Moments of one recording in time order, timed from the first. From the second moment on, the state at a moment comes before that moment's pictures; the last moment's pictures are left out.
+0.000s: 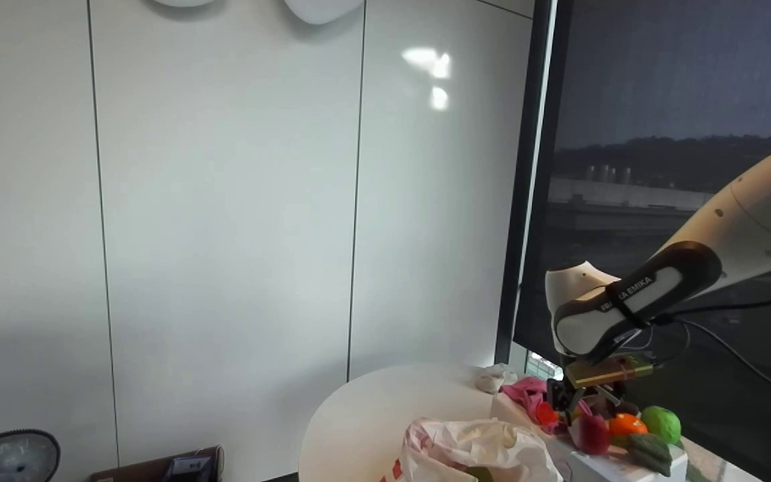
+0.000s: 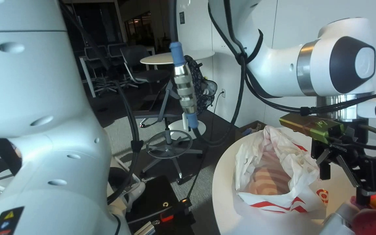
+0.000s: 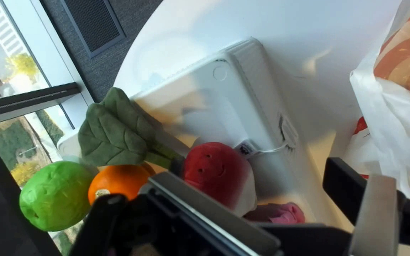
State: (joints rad) arm -0.12 0.06 0.01 -2.28 -0.41 2.27 0.51
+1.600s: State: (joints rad) arm -0.13 0.25 -0.16 -2.13 -0.08 2.32 0.32
